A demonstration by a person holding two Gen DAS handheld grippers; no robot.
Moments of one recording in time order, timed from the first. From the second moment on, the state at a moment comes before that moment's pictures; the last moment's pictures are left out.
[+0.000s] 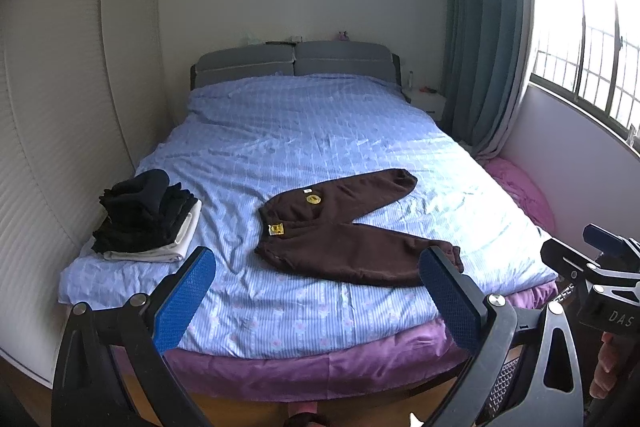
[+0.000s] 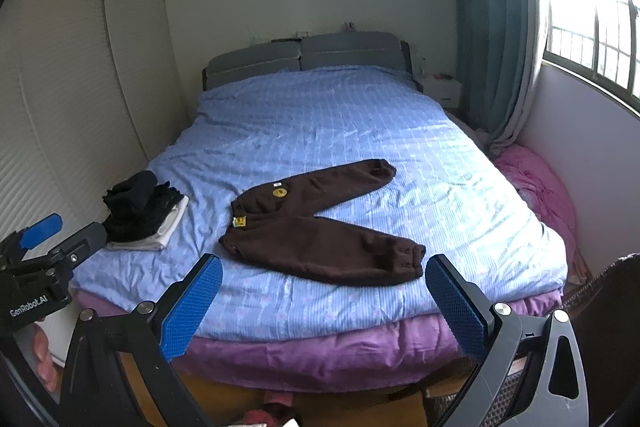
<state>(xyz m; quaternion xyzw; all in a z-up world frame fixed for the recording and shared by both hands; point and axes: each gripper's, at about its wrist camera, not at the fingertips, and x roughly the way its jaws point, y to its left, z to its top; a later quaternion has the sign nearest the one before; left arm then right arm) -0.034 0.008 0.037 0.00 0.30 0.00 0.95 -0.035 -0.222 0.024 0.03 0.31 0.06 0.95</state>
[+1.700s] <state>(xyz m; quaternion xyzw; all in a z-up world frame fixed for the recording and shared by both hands) -0.035 0.010 0.039 0.00 0.29 0.01 0.96 -0.038 -0.218 0.038 0.02 0.30 0.06 0.95</state>
